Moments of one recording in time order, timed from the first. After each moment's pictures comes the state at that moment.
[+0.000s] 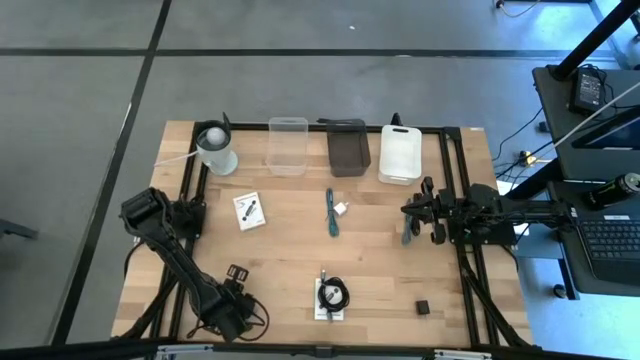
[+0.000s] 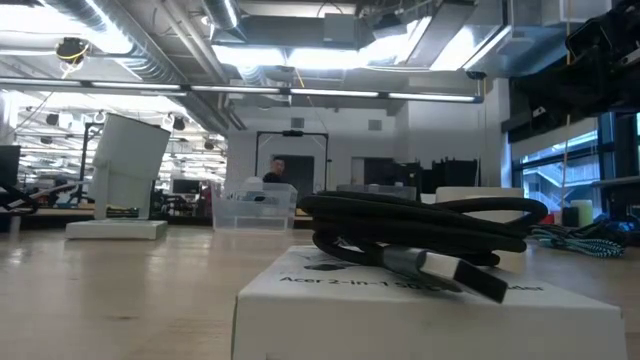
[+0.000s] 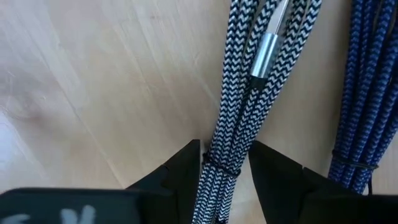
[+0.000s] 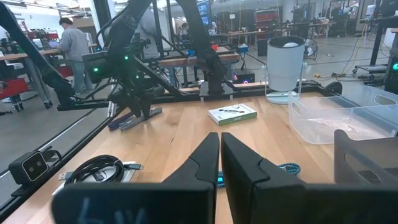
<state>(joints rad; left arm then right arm) -0.91 1.85 1.11 -0.87 -0.08 -0.60 0.01 0.01 0.01 0.02 -0.04 0.10</state>
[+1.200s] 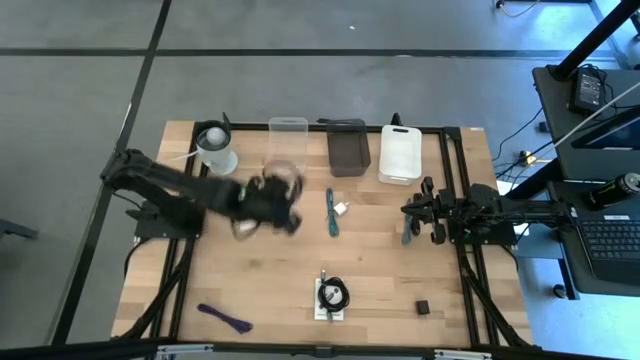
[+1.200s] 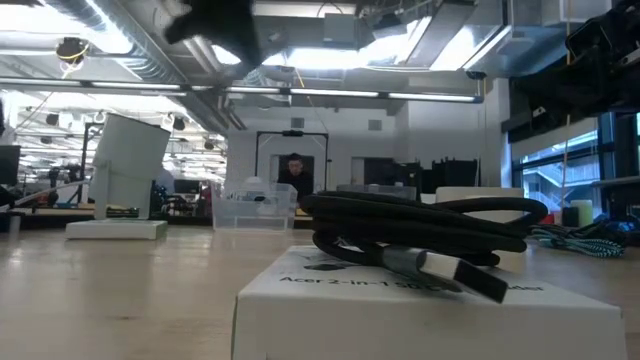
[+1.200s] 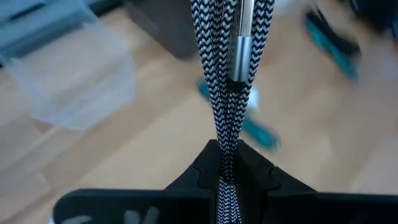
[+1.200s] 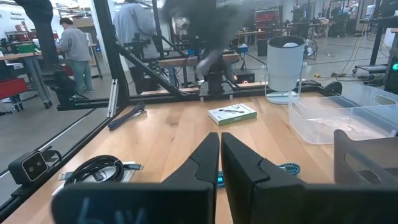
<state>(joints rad) -0.16 1.43 1.31 -0.88 -0.55 -0.94 0.01 0.01 0.01 0.02 -0.04 0.10</state>
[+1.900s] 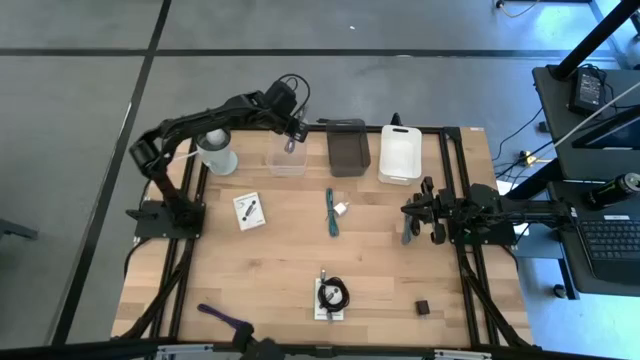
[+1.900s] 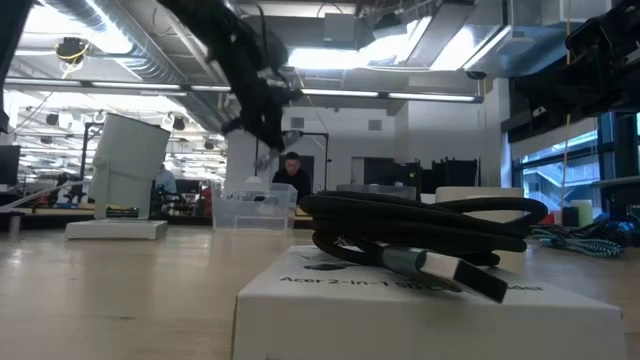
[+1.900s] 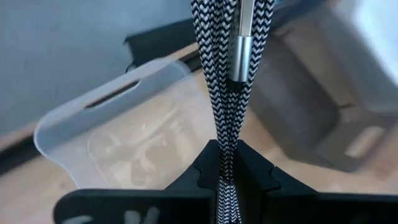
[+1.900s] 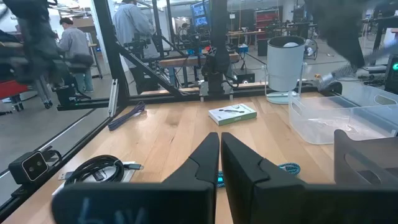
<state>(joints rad) 0.68 1.71 1.38 -0.62 0.00 -0.42 0.01 0.01 0.01 0.02 -0.04 0.10</state>
